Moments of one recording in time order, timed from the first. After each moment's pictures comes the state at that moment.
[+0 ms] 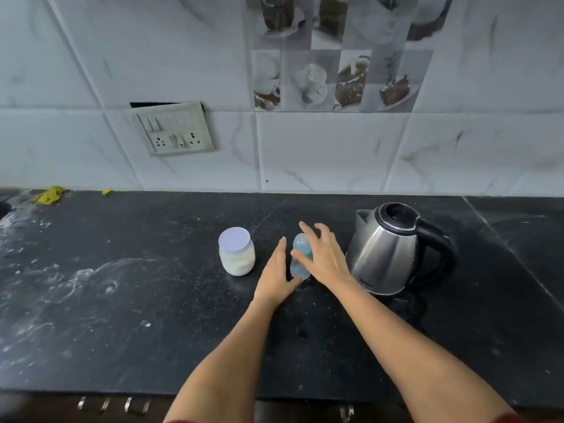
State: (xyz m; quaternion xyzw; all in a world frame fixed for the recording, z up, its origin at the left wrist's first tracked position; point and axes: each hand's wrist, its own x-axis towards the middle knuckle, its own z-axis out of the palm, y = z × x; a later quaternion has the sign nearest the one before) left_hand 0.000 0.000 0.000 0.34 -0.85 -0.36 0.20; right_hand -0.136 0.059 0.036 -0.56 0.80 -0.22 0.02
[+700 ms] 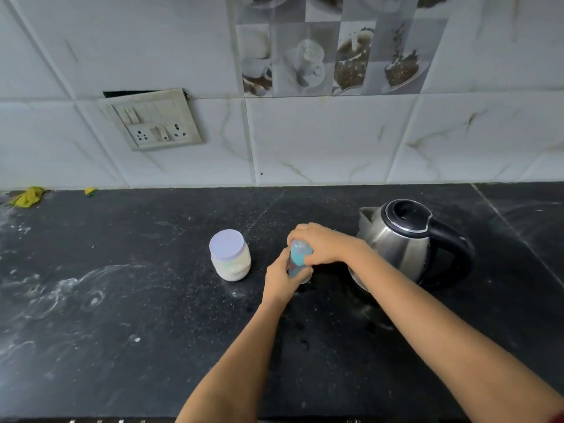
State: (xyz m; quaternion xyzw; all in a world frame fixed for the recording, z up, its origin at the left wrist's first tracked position) left_hand -0.033 -0.010 -0.017 0.39 -0.73 -0.51 0.25; right_hand -0.177 0.017 0.082 -0.69 0.69 -0.03 0.23
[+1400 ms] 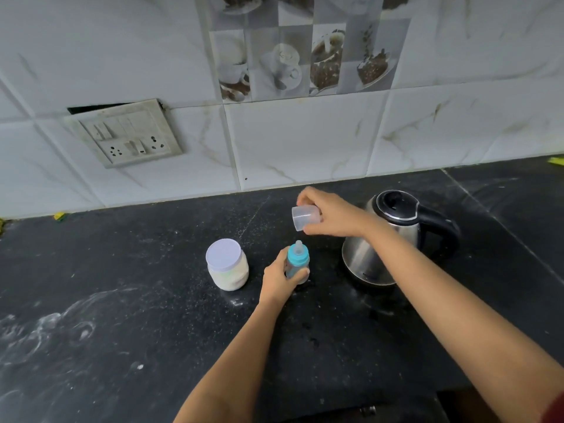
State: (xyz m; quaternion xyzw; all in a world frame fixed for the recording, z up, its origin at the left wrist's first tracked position) left_hand -0.022 -0.029 -0.018 0.34 -0.75 -0.53 0.19; right_hand -0.186 0.032 0.139 -0.60 0.74 -0.22 0.20
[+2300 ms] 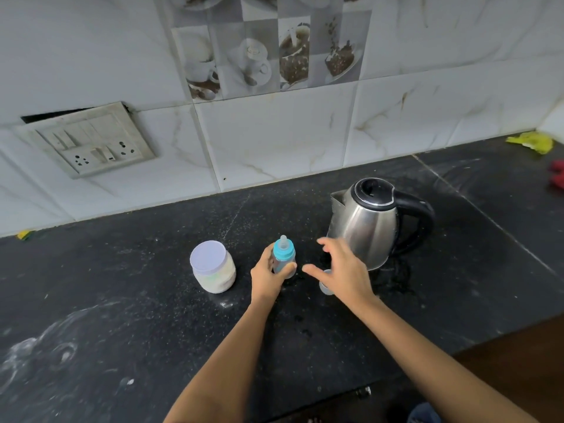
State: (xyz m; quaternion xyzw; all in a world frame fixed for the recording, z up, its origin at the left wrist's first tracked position) left_hand -0.024 -0.028 -0.028 0.34 -0.70 -0.58 0.22; right_hand -0.124 0.123 0.029 -0.42 0.85 -0.32 -0.02
